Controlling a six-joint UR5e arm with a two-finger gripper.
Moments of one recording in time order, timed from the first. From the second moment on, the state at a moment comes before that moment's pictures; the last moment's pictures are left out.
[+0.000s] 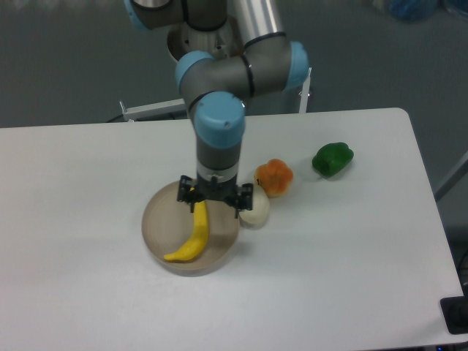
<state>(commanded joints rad) 2.06 -1.93 -1.83 -0.91 1.50 0.37</state>
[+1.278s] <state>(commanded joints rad) 2.04 -1.99 -1.86 -0.83 1.52 0.38</state>
